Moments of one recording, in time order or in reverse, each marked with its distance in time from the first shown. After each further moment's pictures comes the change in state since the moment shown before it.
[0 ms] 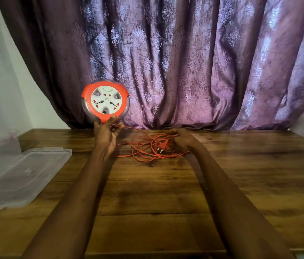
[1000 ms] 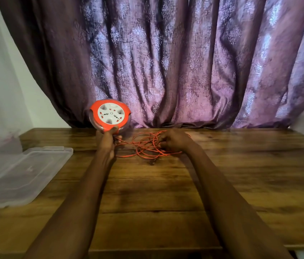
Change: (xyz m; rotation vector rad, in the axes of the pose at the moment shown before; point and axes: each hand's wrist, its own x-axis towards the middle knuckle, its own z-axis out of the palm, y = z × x) left_hand 0.000 -0.026 -0.026 0.265 0.152 -0.096; right_hand 0.008 -0.004 0.011 -0.640 -0.120 -0.381
